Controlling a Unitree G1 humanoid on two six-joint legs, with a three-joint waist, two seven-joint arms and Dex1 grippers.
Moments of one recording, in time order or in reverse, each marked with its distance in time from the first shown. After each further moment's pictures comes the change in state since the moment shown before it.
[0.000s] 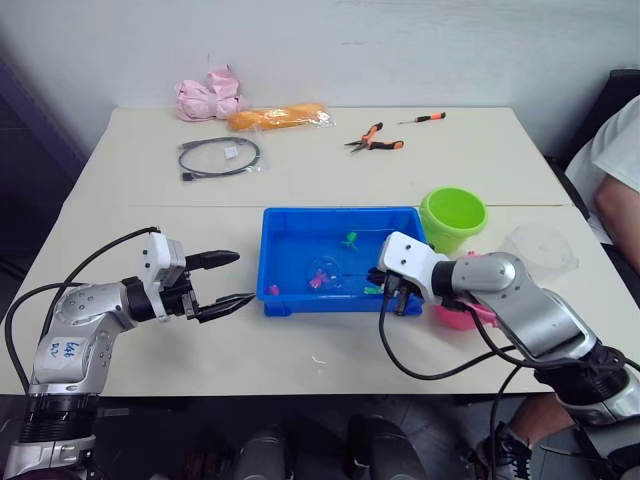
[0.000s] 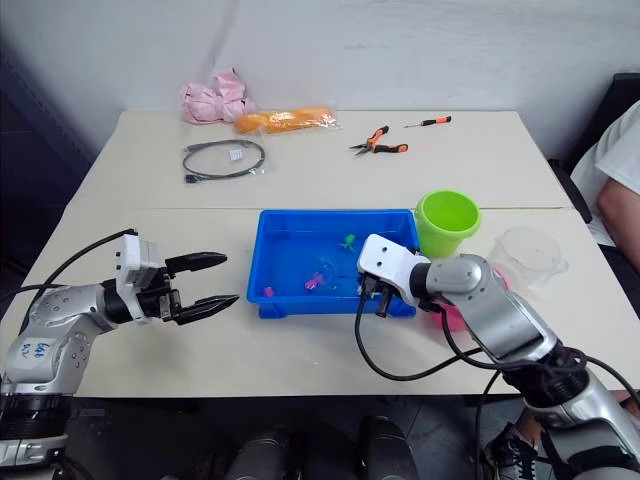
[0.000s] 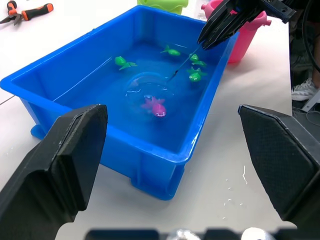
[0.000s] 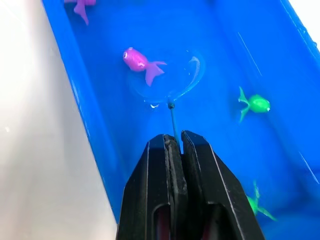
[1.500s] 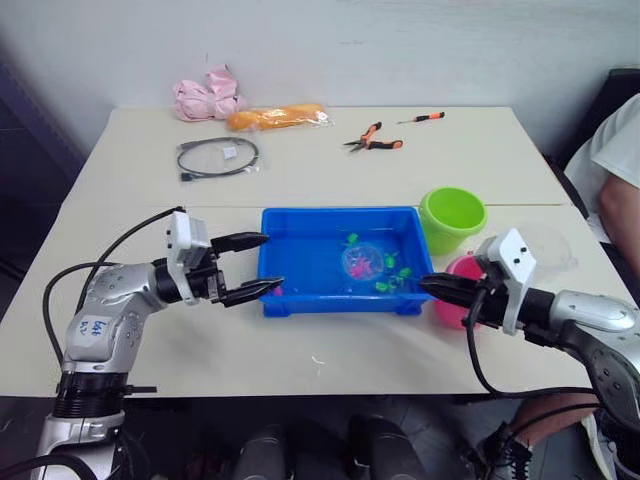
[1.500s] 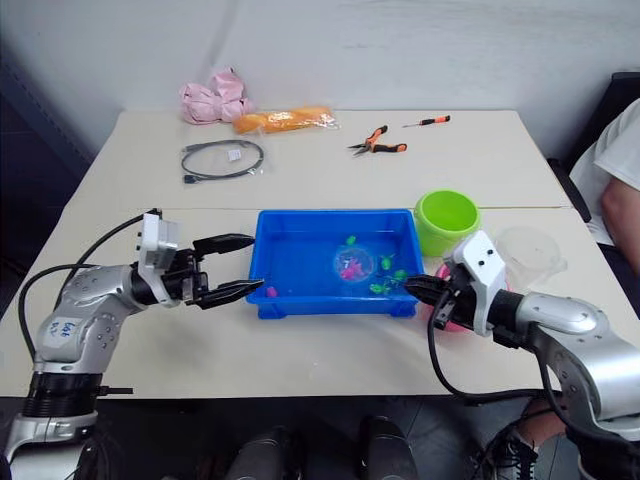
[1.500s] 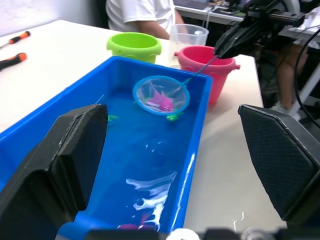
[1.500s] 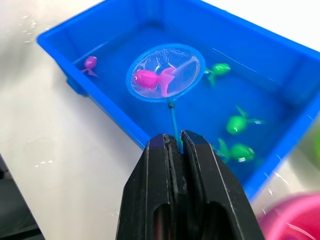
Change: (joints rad) left arm -0.147 -0.097 -0.086 0.010 -0.052 0.040 -0.021; right arm 0.458 -0.006 -0.647 -0.267 0.386 0.166 -0.027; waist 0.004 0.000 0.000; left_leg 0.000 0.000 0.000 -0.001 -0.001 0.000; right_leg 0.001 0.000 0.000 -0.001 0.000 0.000
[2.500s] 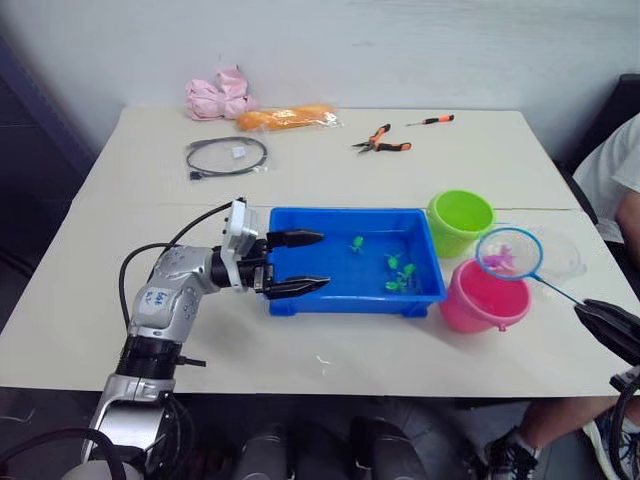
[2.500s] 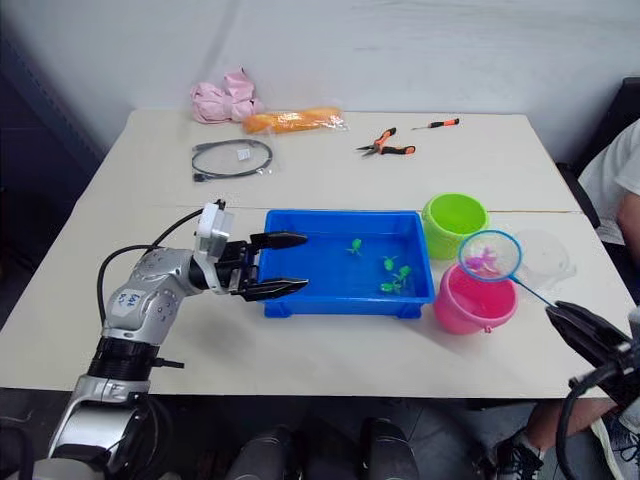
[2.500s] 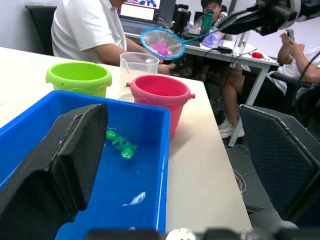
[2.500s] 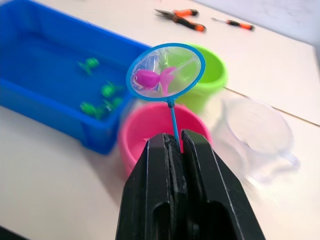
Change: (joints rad) left arm -0.201 -0.161 -0.136 0.186 0.017 -0.011 -0.100; right arm 0.694 0.158 -0.777 -0.272 0.115 -0.256 -0.051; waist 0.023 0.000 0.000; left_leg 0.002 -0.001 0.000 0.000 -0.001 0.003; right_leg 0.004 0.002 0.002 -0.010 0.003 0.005
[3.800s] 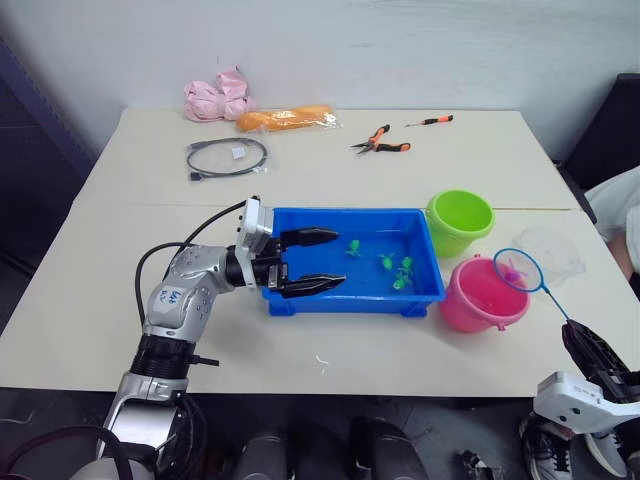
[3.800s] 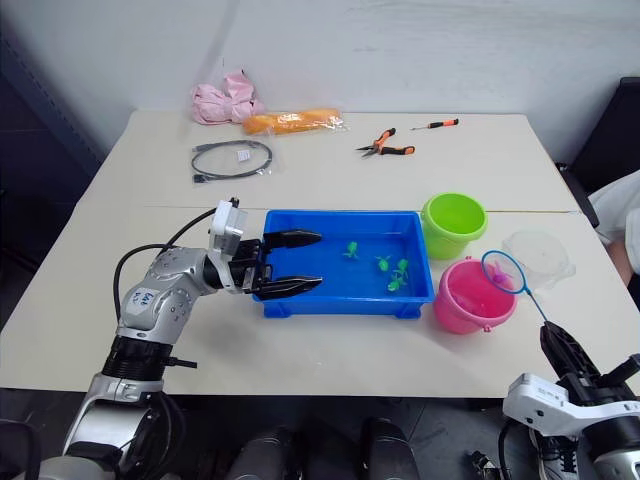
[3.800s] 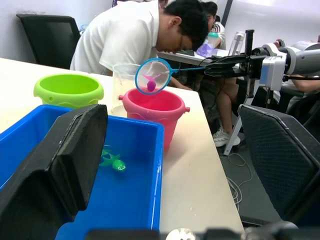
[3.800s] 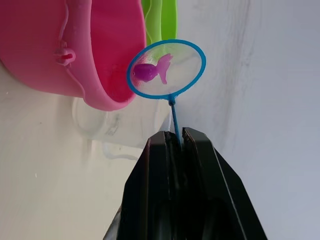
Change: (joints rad) left arm 0.006 -0.055 -0.012 -0.046 -0.002 0.033 0.036; right arm 0.123 0.096 0.424 0.303 -1.359 -1.045 -0.514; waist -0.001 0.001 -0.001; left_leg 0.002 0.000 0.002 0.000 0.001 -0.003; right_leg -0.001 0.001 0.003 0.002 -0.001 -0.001
